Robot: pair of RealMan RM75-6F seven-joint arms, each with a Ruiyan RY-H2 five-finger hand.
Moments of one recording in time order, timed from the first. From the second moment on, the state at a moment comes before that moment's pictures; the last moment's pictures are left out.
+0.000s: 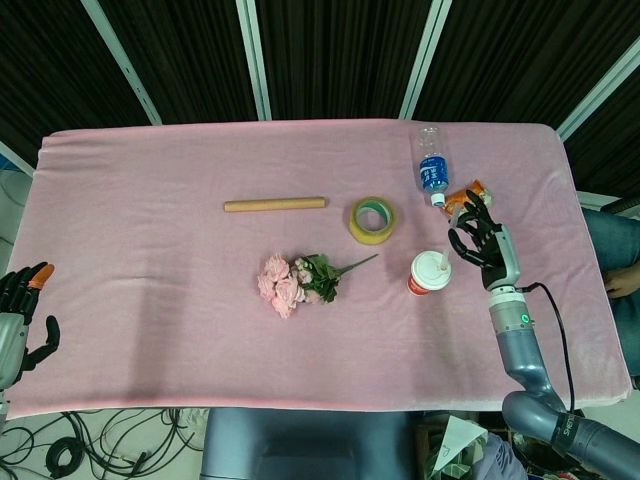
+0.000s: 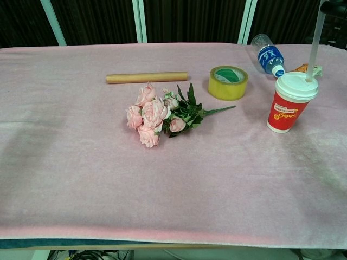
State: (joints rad) left arm -0.10 -1.11 -0.06 -1.66 1.52 1.52 -0.07; right arm 0.46 -1.43 0.49 -1.49 -1.11 0.96 1.05
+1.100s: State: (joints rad) left arm -0.10 -1.11 -0.06 -1.66 1.52 1.52 -0.07; right arm 0.45 -1.46 0.48 -1.43 -1.13 0.95 1.10
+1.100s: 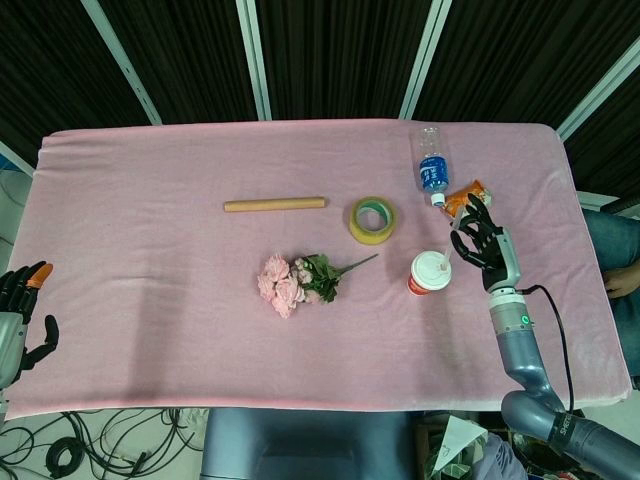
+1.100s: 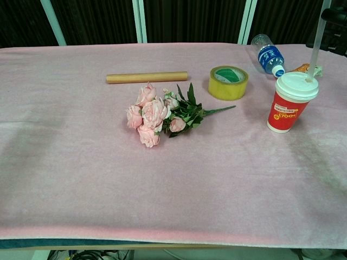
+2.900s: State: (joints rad) left arm -0.10 -1.11 -0.06 -1.66 1.51 1.51 -0.06; right arm 0.44 -1.51 0.38 -1.29 -1.30 0.96 1.29
